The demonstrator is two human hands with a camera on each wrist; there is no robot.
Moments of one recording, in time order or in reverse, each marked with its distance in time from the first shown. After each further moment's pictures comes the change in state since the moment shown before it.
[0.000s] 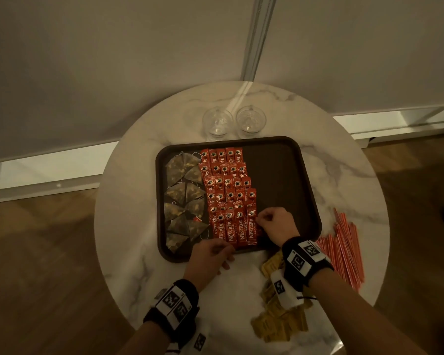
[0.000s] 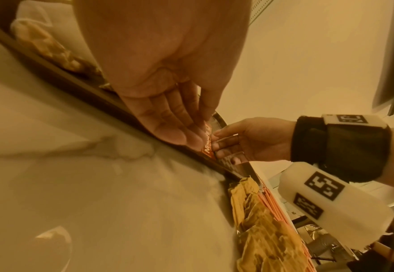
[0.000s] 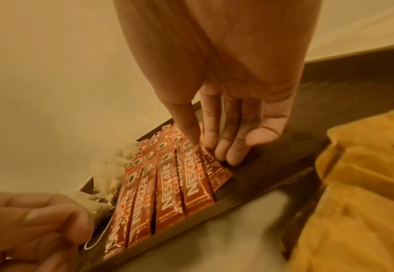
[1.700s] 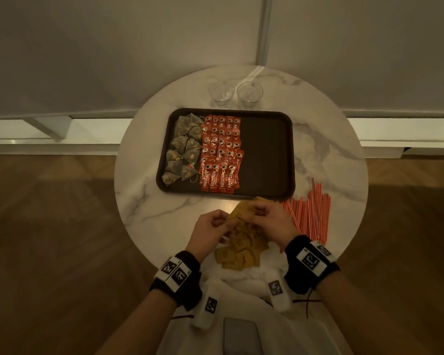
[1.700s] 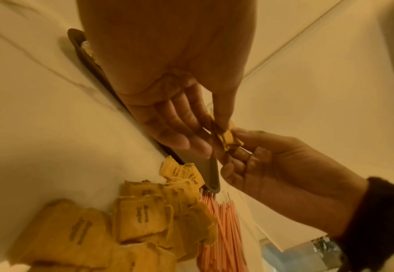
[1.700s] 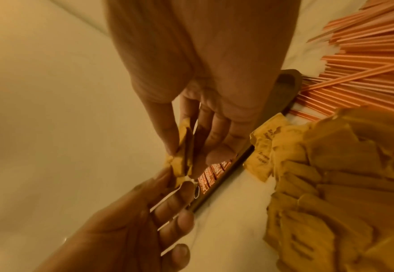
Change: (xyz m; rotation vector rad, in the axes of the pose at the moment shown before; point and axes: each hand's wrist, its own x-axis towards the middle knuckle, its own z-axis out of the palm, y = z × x) left_hand -0.105 0.020 0.123 -0.363 0.228 0.039; right_hand -0.132 0.071 -0.061 0.509 -0.422 -0.298
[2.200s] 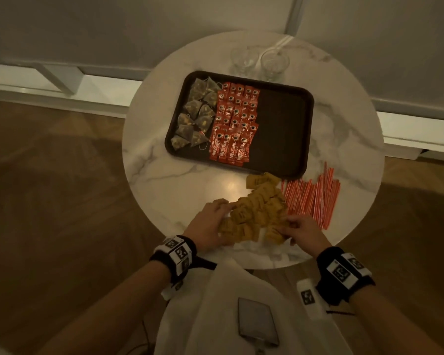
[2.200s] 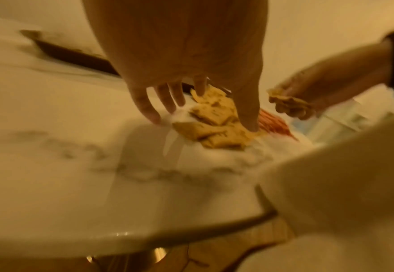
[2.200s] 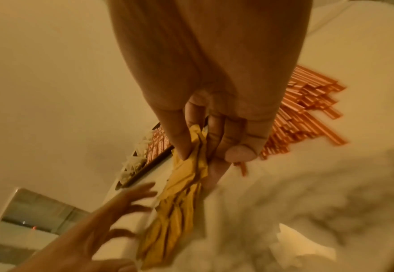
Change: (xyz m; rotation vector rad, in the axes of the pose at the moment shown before) left_hand -0.004 -0.092 -0.011 0.965 -0.138 0.227; right_hand -0.039 0.077 -0.061 -0.381 0.002 0.177
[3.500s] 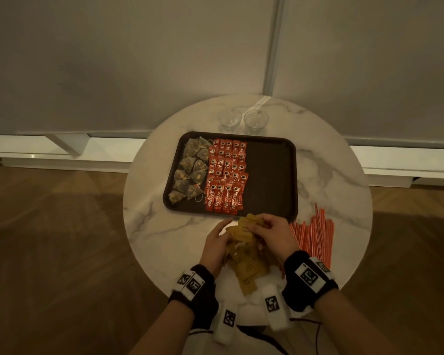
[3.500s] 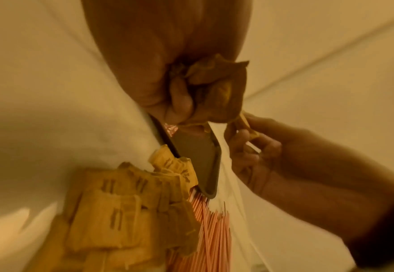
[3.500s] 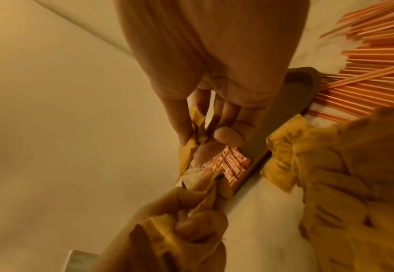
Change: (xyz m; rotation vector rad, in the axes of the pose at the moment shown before) left_hand 0.039 0.074 -0.058 -1.287 0.293 -0.358; right_hand 0.027 -0.111 0.019 0.409 0.101 -0.133
